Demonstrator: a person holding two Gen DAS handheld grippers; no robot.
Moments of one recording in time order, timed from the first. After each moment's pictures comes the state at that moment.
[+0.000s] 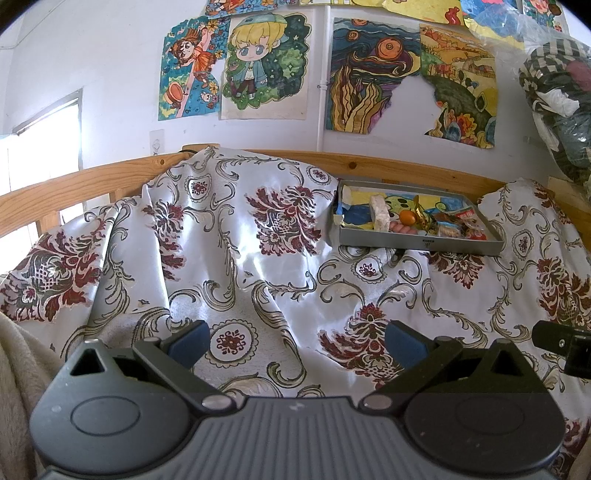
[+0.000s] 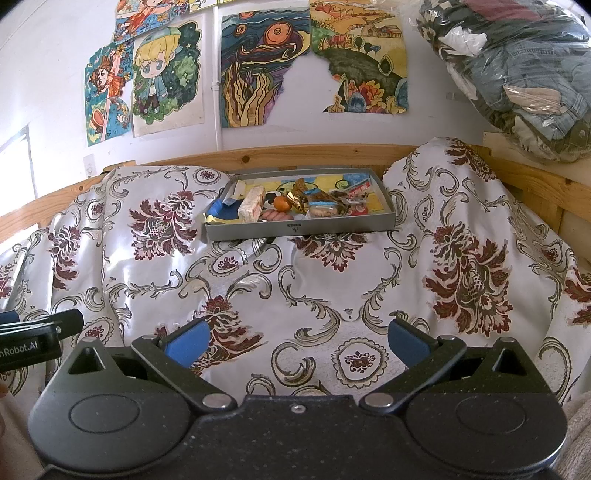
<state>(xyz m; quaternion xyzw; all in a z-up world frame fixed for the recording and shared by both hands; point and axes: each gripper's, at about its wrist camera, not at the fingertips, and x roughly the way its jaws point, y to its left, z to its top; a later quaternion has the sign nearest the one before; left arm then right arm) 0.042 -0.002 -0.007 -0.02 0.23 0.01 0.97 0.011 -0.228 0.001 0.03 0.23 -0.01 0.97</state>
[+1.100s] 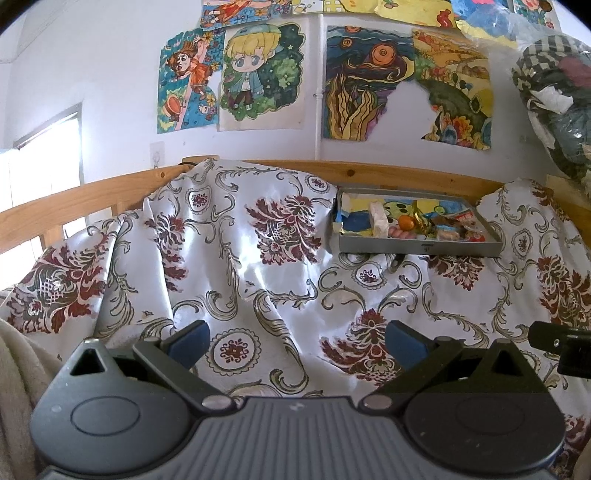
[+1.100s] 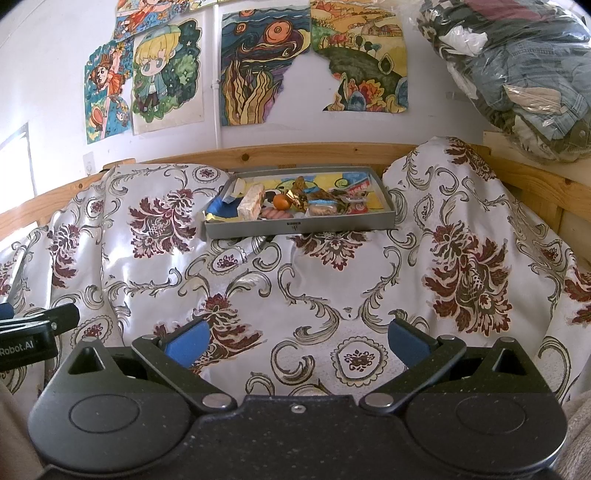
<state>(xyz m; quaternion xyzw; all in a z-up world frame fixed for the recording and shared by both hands) 0.038 -0.006 -0.002 -0.01 0.21 0.02 0.98 0.011 -0.228 0.001 0.03 0.23 -0.01 0.97</state>
